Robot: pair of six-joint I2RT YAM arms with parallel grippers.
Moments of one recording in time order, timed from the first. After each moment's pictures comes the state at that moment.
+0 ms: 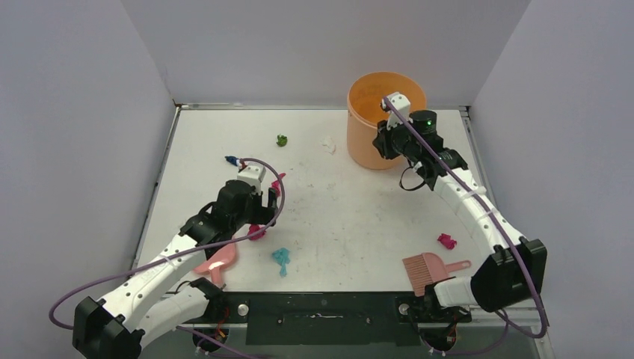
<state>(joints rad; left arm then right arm) -0.60 0.91 0.66 -0.37 -0.17 -0.26 0.30 1.40 1.22 -0.29 -0.17 -0.09</state>
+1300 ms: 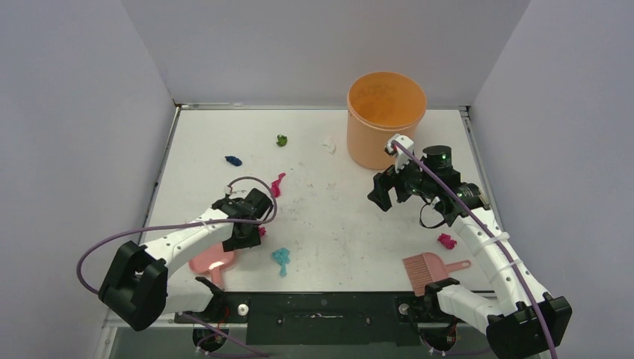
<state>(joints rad) -0.60 1.25 0.74 -0.94 -0.41 -0.84 0.29 1.04 0.99 -0.59 -0.46 -0.23</state>
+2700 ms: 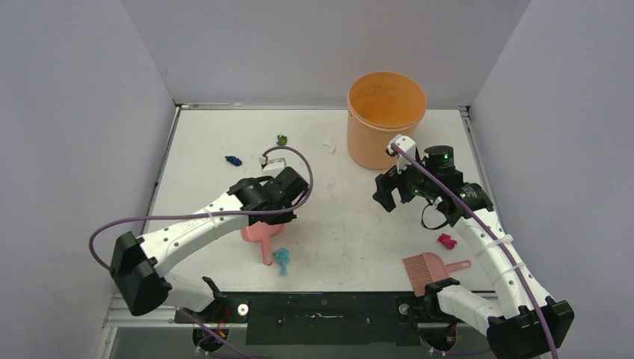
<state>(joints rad) -0.88 1.30 1.14 -1.01 -0.44 -0.96 0.29 1.03 1.01 -0.64 -0.41 -0.28</state>
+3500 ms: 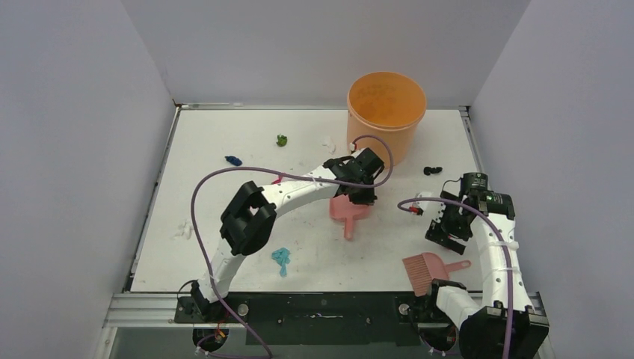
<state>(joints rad) -0.97 2.15 1.80 -0.64 -0.08 -0.91 -0.15 1.00 0.93 -1.20 -0.10 -1.24</state>
